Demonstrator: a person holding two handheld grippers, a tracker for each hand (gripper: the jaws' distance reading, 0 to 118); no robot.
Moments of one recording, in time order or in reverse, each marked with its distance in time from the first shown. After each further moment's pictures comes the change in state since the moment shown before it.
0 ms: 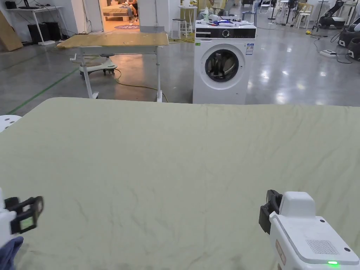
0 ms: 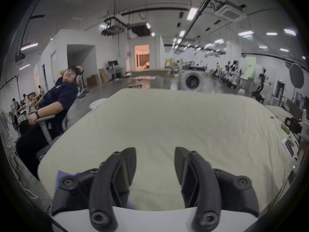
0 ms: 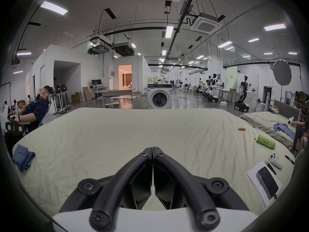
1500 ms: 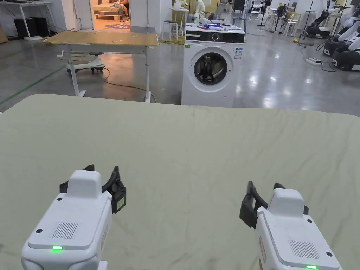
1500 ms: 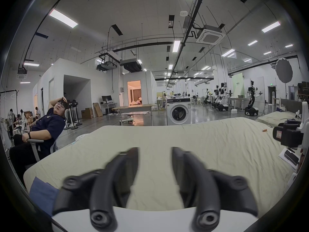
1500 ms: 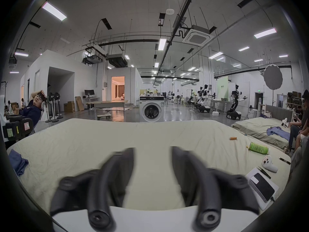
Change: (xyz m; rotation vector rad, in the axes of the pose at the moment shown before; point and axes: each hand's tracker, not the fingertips) left arm 0.170 -0.011 -0.008 0.308 -0.010 -0.072; right arm 0.005 0.006 0.007 0.121 -0.088 -0.002
